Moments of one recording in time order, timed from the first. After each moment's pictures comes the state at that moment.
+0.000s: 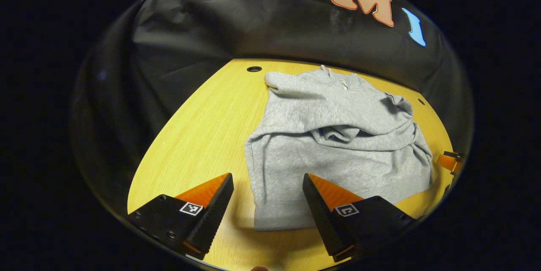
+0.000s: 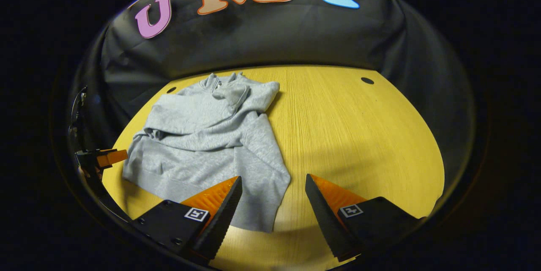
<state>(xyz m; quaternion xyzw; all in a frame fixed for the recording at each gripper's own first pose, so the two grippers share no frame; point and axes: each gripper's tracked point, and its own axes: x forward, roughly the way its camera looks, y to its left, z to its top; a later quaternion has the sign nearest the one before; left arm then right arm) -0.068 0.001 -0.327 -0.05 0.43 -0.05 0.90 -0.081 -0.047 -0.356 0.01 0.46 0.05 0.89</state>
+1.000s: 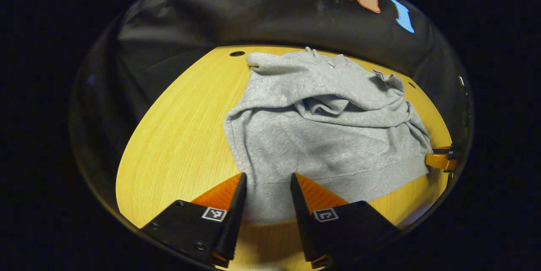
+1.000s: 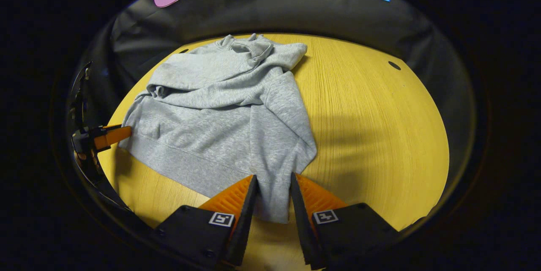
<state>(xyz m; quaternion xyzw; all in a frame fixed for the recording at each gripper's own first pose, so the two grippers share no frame) -0.086 -0.022 -0.348 -0.03 0.46 -0.11 0.88 -0.109 -0.017 -0.394 -0.03 0.55 0.12 0.83</state>
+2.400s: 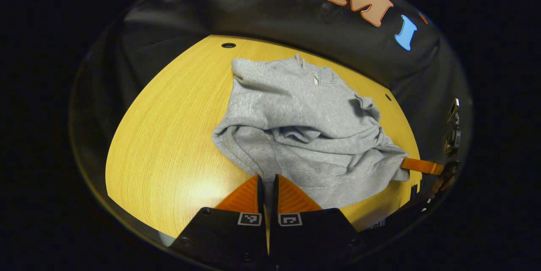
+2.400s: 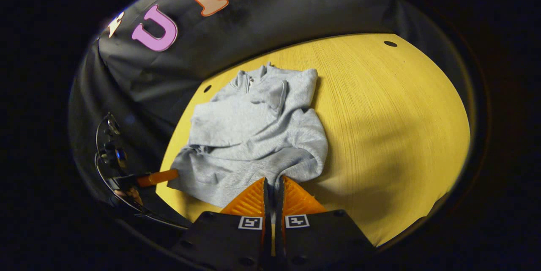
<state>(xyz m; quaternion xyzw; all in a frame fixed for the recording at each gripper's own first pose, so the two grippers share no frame) -0.054 -0.044 -0.285 -0.14 0.49 -0.14 0.85 -0.049 0.025 -0.309 0.18 0.52 0.14 0.83</state>
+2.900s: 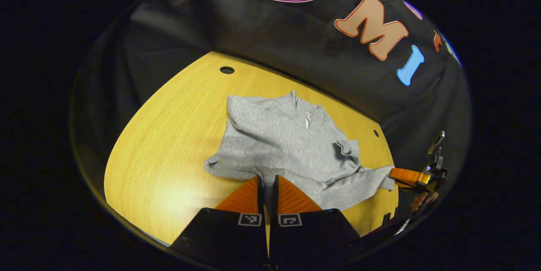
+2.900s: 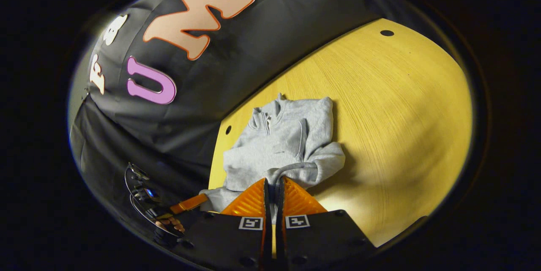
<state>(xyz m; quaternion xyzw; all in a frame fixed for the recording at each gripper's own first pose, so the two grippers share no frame) 0.020 -0.043 -0.235 -0.21 0.45 -0.13 0.86 0.033 0.038 -0.268 0.35 0.48 0.11 0.80</state>
